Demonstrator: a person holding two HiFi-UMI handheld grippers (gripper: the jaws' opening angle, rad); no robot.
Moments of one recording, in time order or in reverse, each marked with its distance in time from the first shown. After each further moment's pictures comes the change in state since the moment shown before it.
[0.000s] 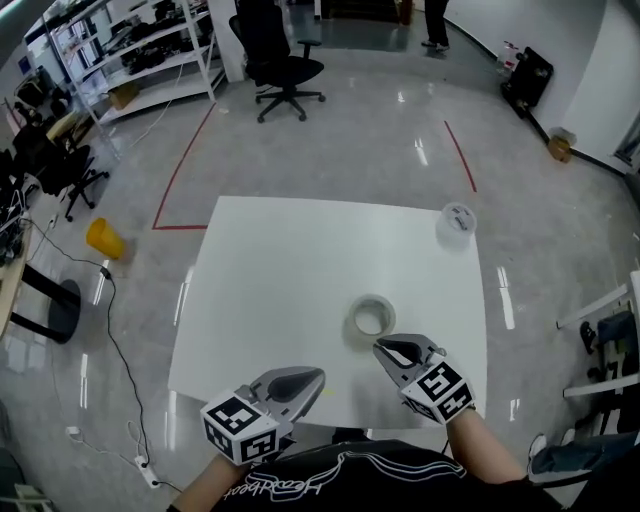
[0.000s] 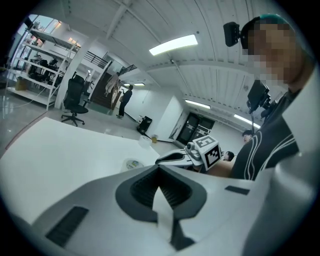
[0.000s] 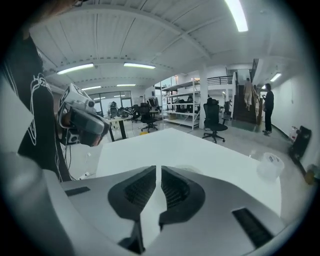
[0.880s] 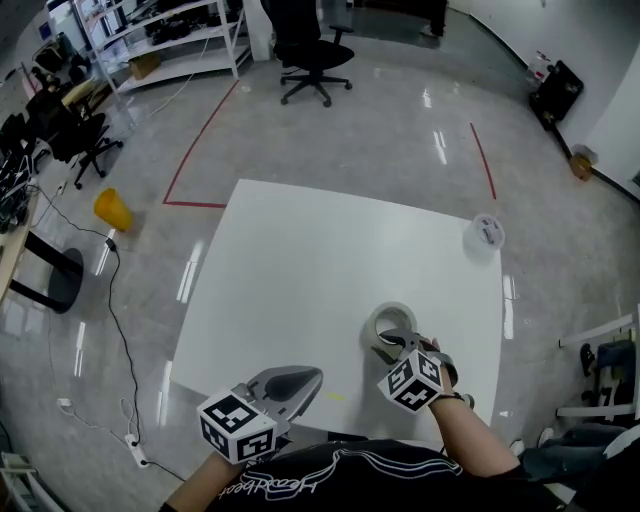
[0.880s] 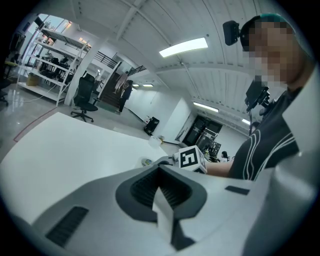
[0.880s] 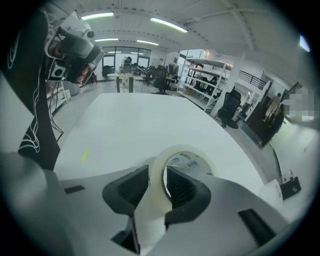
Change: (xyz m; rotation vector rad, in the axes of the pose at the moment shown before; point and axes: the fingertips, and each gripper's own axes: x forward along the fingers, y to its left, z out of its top) left arm -0.015 0.043 -0.005 -0.072 -0.012 0.067; right arm 0.091 -0.017 -0.059 -0.349 0.385 -0.005
